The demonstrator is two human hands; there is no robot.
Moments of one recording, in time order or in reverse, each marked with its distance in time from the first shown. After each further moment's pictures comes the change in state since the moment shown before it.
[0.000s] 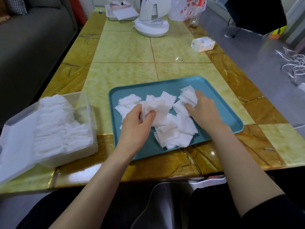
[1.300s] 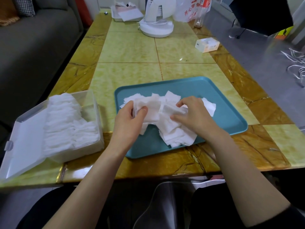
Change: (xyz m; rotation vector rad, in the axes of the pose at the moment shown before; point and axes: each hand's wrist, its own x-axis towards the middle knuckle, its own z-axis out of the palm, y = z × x) left_hand 0.000 0.009 -0.027 0.003 0.057 -0.003; right_hand -0.024 -0.033 0.003 0.059 -0.132 -0.157
